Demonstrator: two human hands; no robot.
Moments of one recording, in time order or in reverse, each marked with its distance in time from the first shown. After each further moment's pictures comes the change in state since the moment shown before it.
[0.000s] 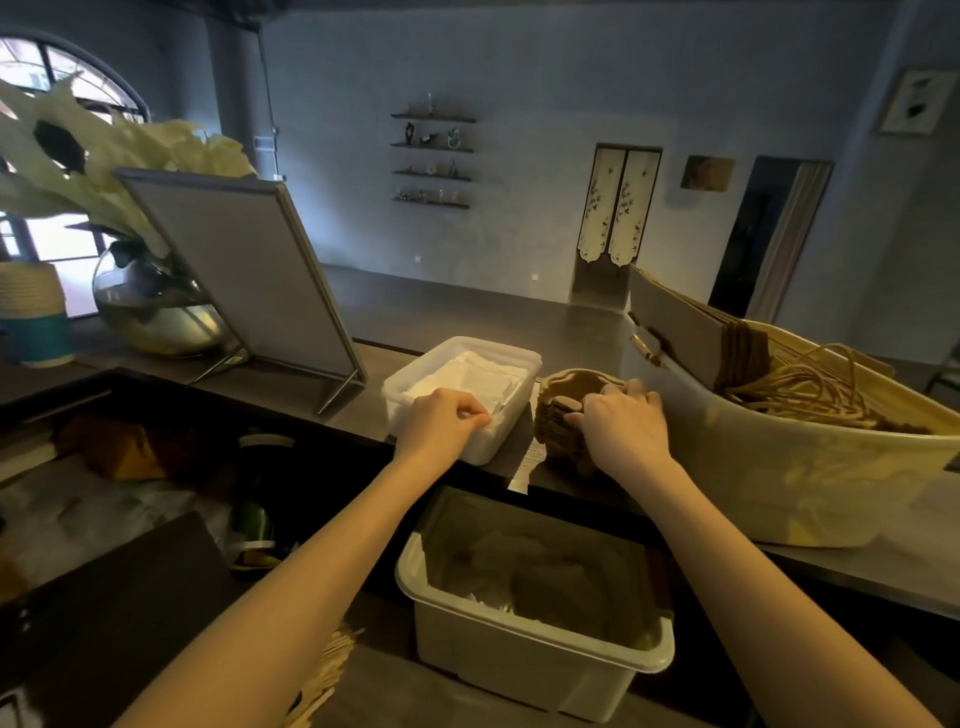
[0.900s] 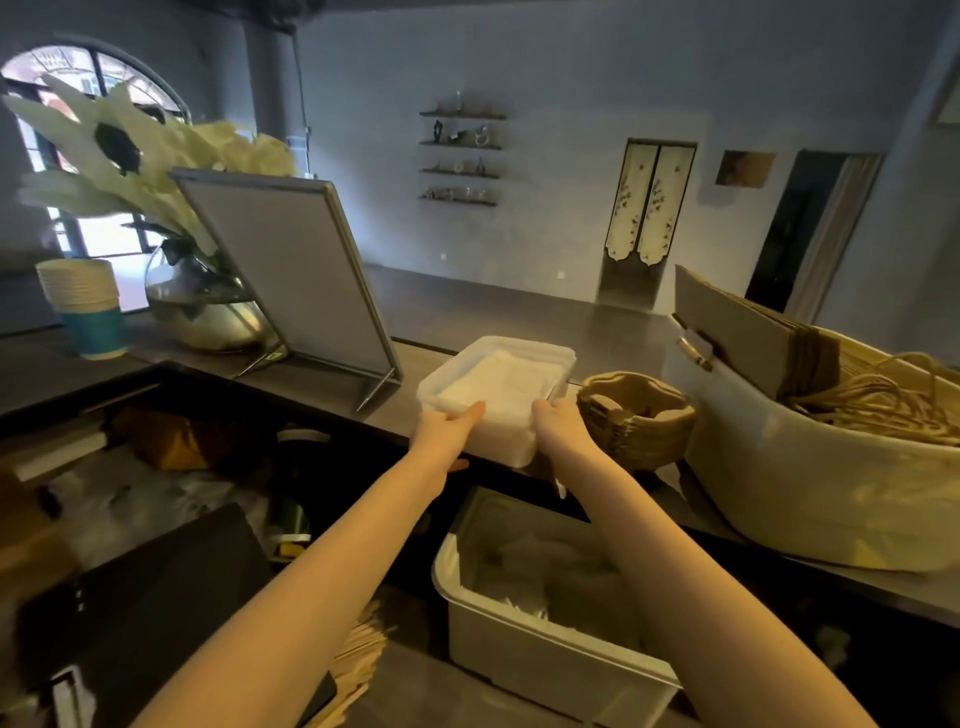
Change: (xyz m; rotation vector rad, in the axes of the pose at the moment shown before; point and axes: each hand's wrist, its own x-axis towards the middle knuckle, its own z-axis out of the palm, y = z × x) left_hand 0.000 -0.028 -0.015 -0.762 0.016 -0.558; right_hand 0.034 -0.095 0.033 1.256 -0.232 0.378
